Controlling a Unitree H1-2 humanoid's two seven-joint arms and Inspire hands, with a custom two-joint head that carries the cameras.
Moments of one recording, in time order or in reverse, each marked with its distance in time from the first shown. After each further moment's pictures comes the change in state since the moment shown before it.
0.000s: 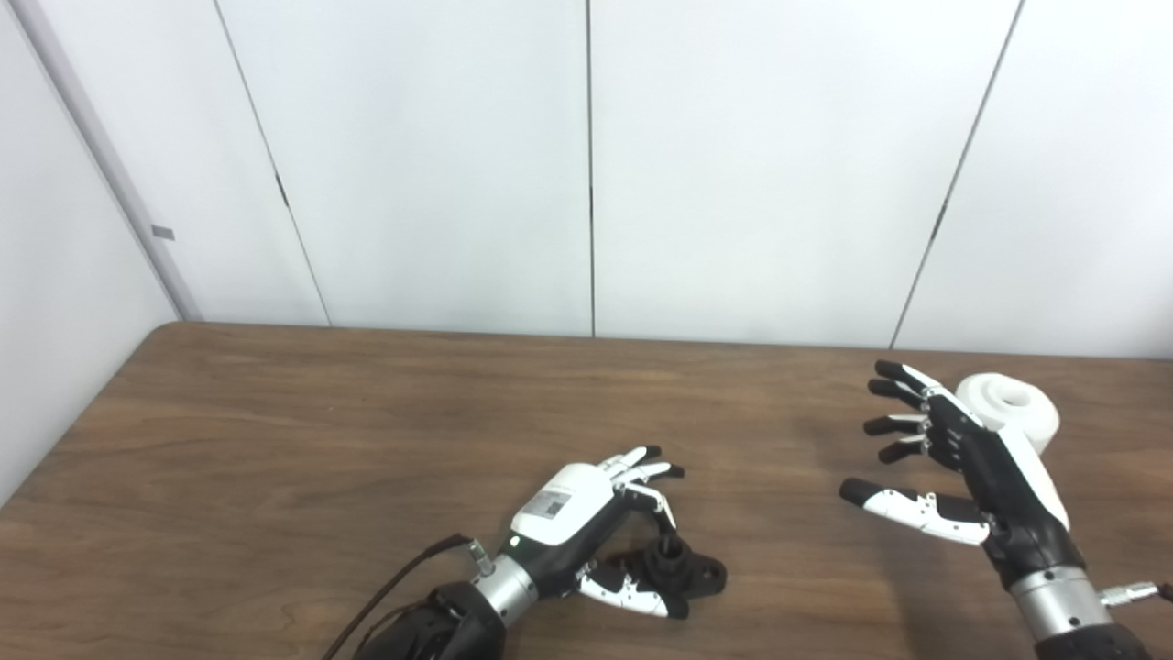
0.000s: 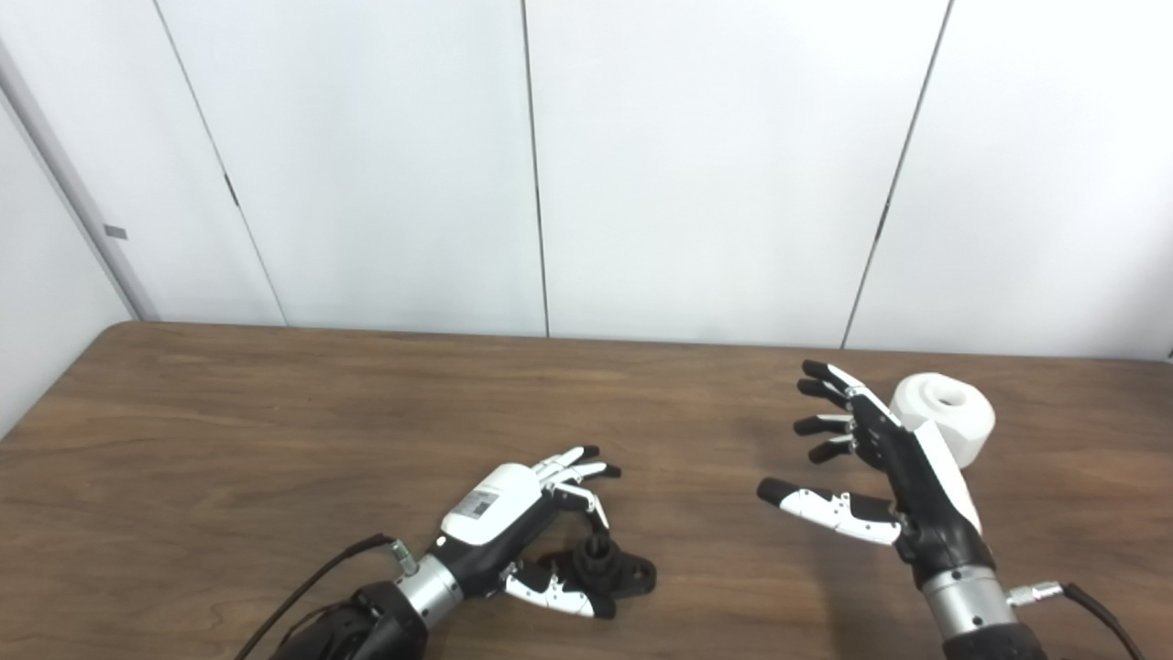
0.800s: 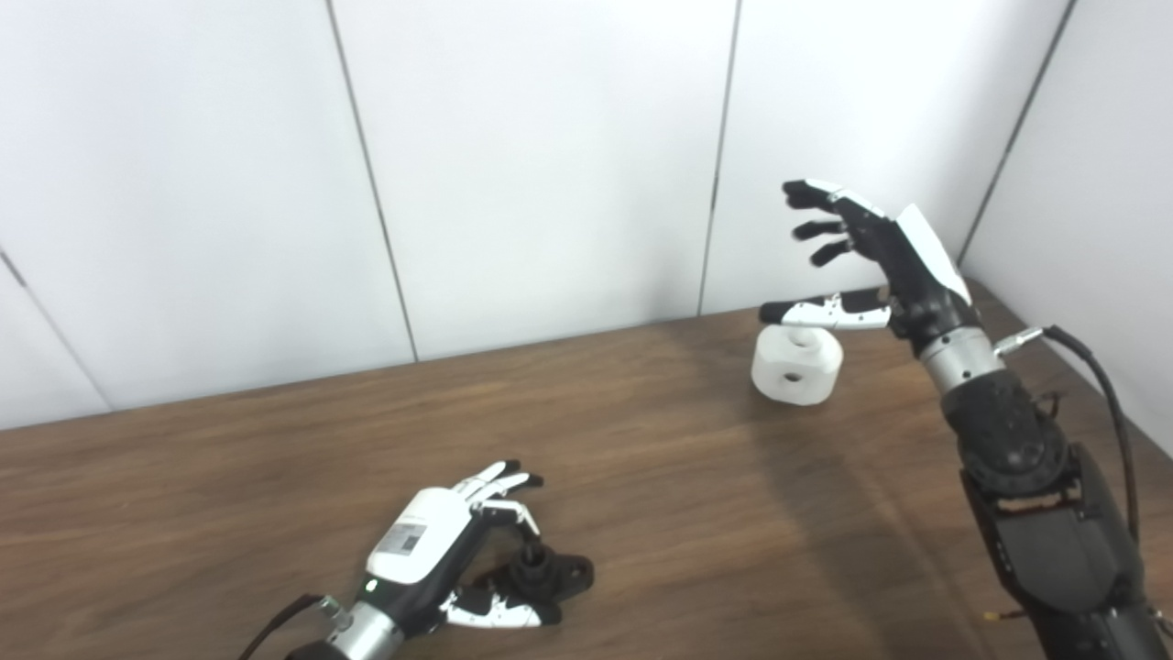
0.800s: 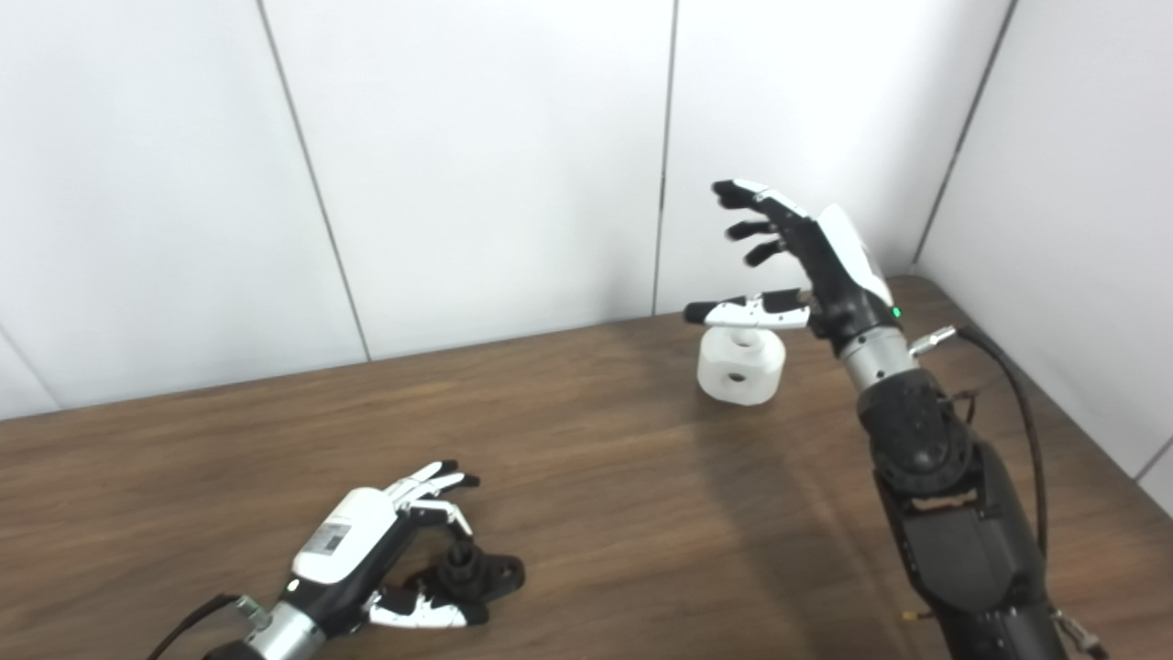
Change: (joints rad) left arm -0.024 0.016 0.005 0.056 0.053 -0.086 0.042; right arm -0.245 -0.244 -0.138 0.158 -0.143 0.057 -0.053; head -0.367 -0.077
